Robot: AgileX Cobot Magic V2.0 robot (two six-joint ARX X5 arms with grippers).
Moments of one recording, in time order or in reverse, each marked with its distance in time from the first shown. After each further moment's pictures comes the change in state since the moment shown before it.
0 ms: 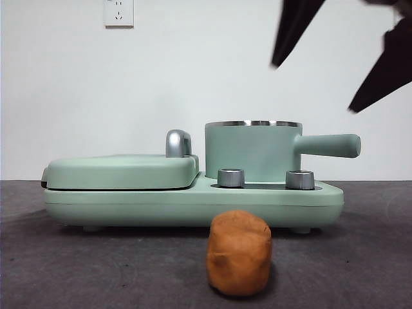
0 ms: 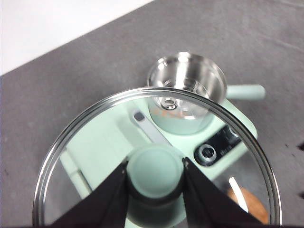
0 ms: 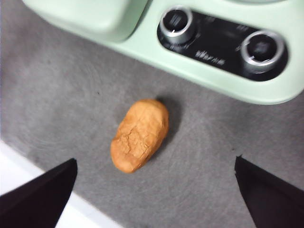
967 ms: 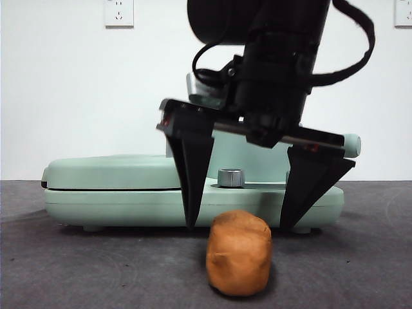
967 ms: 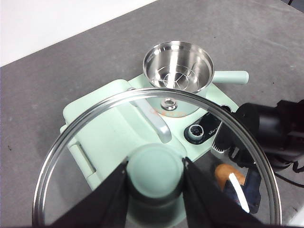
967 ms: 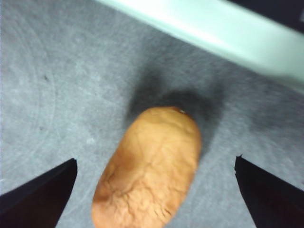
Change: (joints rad) left arm -0.001 -0.278 -0.222 0.002 0.000 -0.034; right arm 0.153 0.541 0.128 0.083 0.092 0.110
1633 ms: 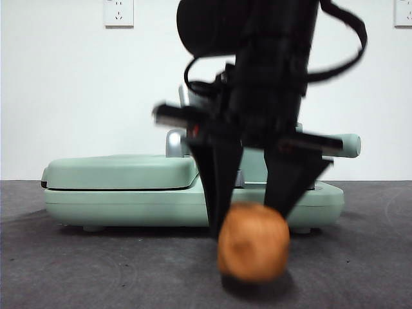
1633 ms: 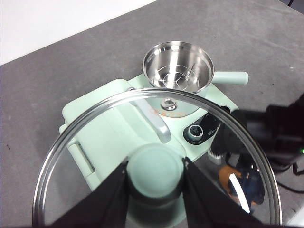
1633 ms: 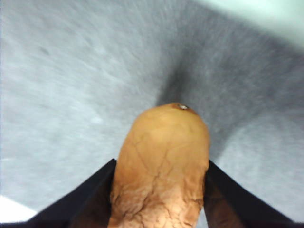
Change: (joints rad) left arm 0.000 0.000 0.000 0.000 0.000 -0.009; right arm -0.012 0.047 0.084 -0.127 -0.055 -0.002
